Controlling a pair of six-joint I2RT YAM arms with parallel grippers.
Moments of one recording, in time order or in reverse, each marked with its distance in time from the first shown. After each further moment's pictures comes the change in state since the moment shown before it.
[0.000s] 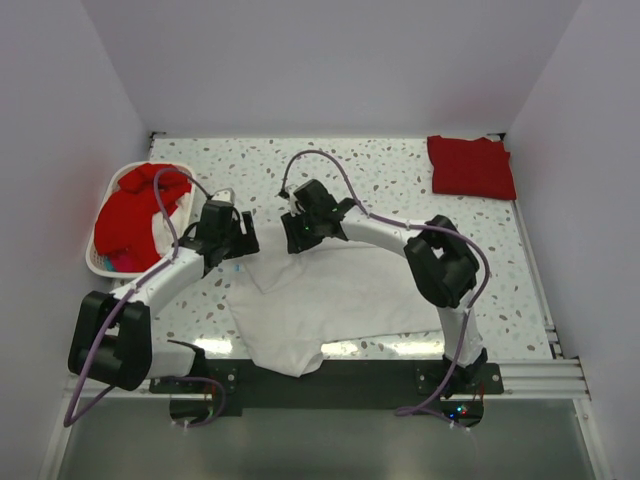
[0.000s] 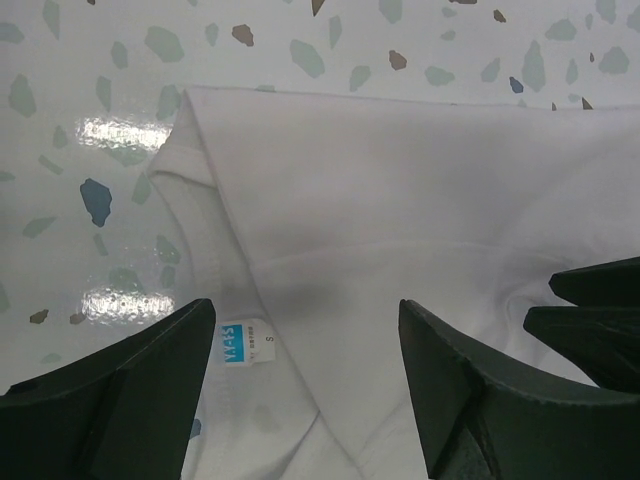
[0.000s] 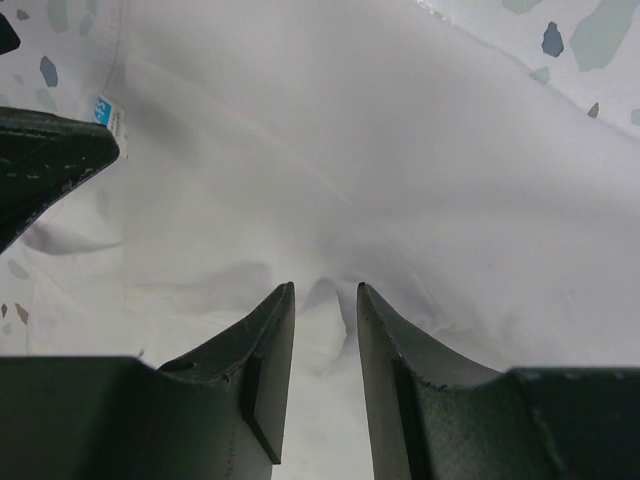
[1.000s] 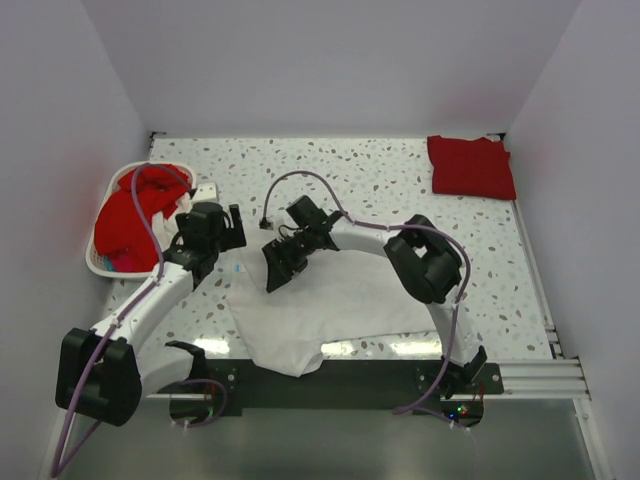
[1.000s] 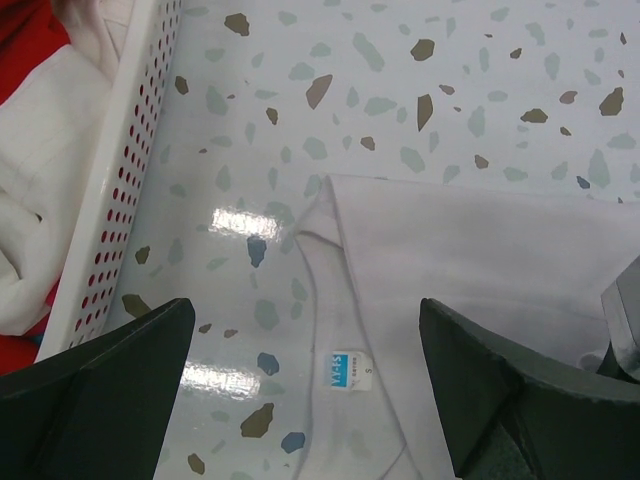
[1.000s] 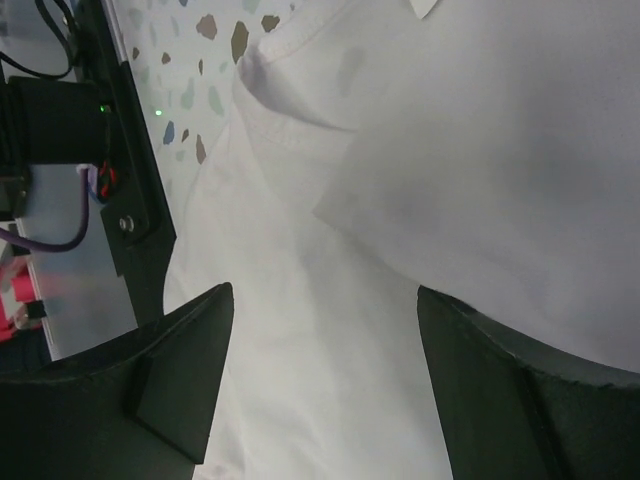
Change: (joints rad) left arm 0.000 -0.183 -0.033 0.012 -0.274 0.123; right arm 0.030 0.129 -0.011 0.078 -0.605 -0.096
